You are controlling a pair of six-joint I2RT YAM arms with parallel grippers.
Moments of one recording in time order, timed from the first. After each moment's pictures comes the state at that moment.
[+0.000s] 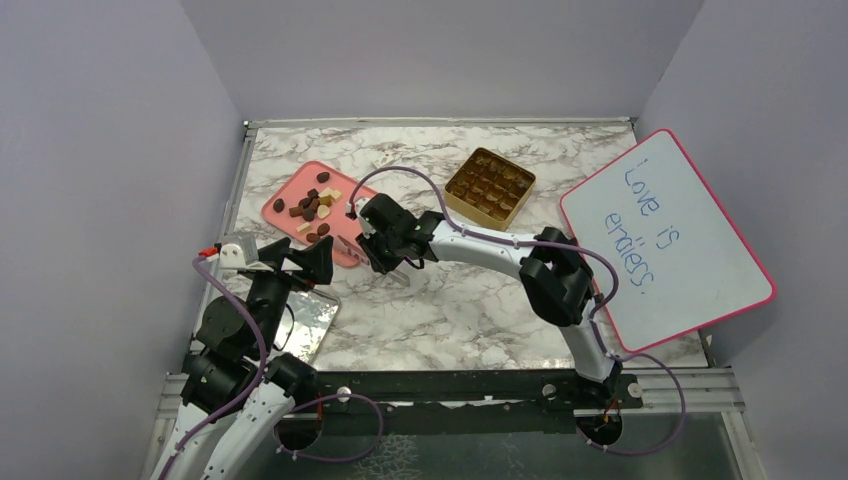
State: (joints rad) left arm -0.51 0.20 0.65 -0.36 -0.33 -0.38; right arm 1.01 2.13 1.70 -0.45 -0.04 0.13
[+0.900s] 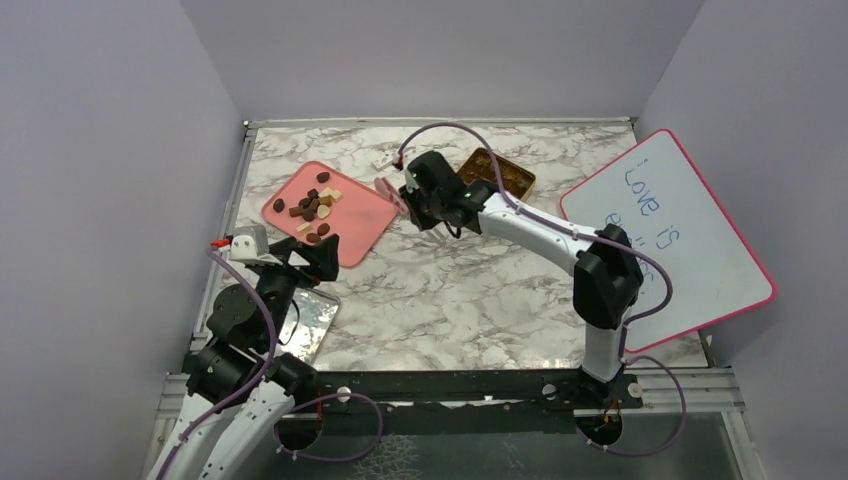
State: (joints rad) left arm -0.51 0.26 0.65 -0.36 -0.33 -0.38; right arm 0.85 1.91 1.62 -0.47 0.11 0.09
